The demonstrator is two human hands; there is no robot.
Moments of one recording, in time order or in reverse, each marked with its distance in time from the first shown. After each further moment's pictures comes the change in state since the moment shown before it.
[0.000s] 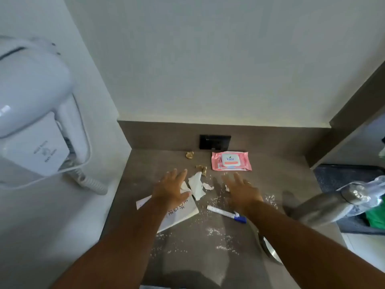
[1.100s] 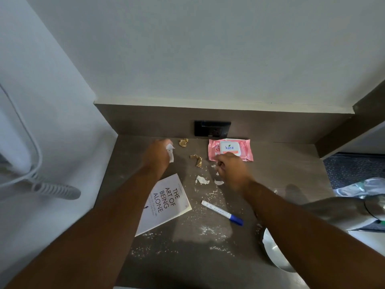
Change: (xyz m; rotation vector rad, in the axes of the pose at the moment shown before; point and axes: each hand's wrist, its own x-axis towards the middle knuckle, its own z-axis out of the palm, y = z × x) left_hand 0.087 -0.002 -0.038 -0.283 0.233 -0.159; right_hand 0.073 0.012 -0.007 0.419 0.148 -0.088
